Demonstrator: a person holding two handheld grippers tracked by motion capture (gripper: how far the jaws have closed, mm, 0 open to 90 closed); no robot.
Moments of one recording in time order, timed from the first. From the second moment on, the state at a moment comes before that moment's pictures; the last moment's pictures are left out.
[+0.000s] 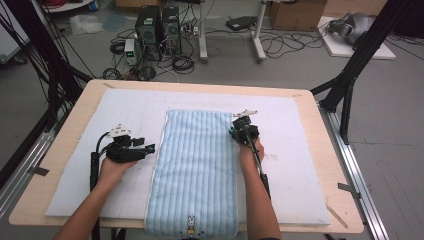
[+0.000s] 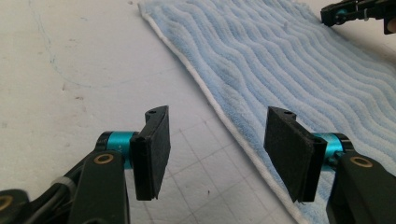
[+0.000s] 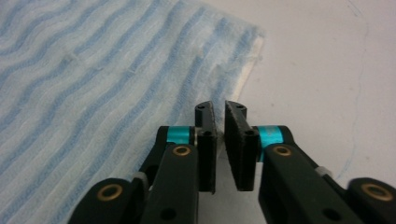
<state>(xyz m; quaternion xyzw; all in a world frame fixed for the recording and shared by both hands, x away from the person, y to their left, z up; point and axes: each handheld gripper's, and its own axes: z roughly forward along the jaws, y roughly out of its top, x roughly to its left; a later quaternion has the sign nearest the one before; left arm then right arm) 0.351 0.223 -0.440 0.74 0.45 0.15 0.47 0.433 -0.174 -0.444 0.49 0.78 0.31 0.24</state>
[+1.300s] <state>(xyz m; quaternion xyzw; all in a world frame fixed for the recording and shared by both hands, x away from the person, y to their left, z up) 0.448 0.186 -0.444 0.74 0.48 0.20 0.42 0.369 -0.232 -0.433 0.48 0.76 0.39 0.19</state>
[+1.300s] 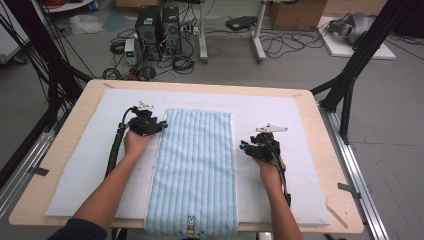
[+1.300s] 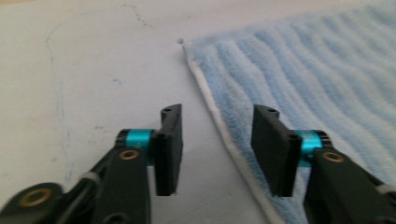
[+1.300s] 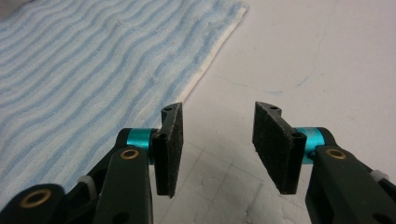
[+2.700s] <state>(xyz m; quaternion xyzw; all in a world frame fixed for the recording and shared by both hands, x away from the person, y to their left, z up) 0.363 0.226 -0.427 0.71 0.38 0.17 0.56 0.320 -0.264 -0.404 0.40 0.75 0.45 0.27</state>
